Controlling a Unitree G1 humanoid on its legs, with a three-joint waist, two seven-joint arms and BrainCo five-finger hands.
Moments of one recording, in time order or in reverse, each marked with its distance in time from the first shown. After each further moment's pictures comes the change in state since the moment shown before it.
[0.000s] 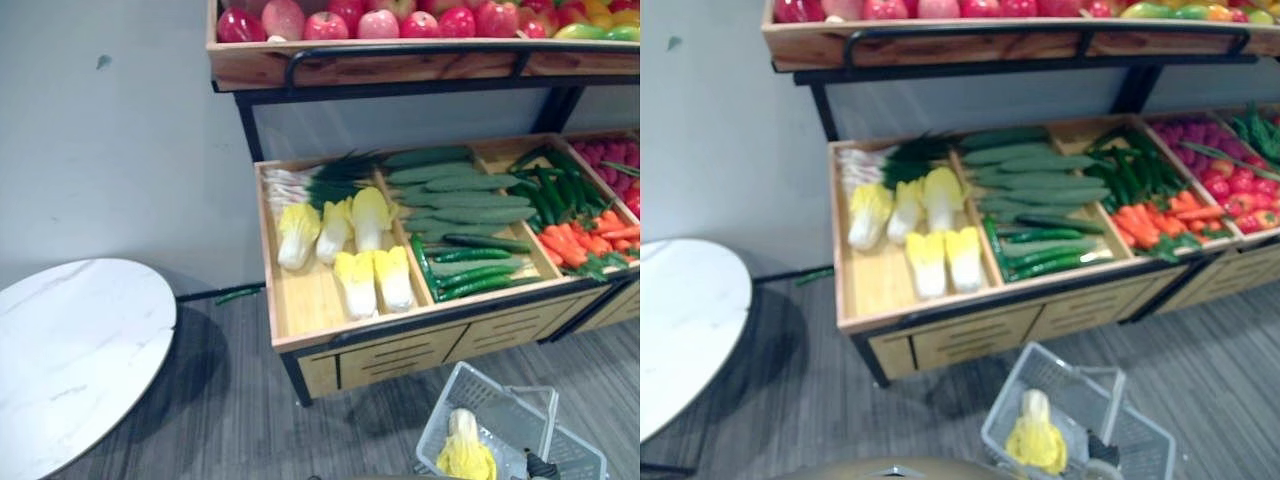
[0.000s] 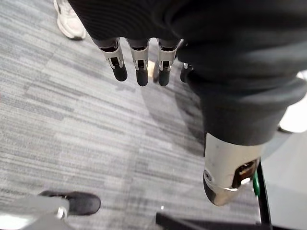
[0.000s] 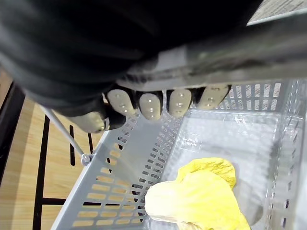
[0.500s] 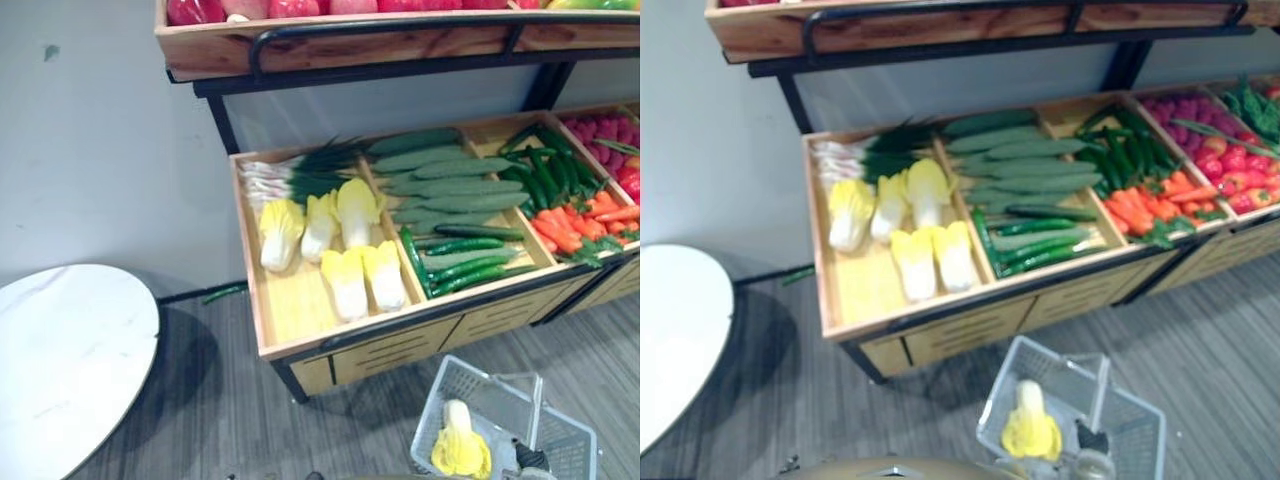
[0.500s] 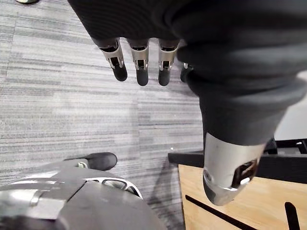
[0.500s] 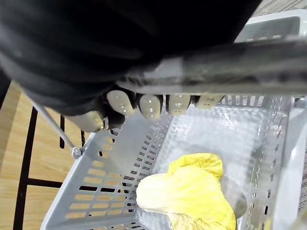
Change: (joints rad) left arm -0.051 0.046 -0.167 0.071 0.026 0.002 -0.121; right arm -0.043 -0.014 0.086 0.040 -0.019 0.000 0.028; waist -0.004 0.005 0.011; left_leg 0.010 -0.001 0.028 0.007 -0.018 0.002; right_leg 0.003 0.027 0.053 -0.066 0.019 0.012
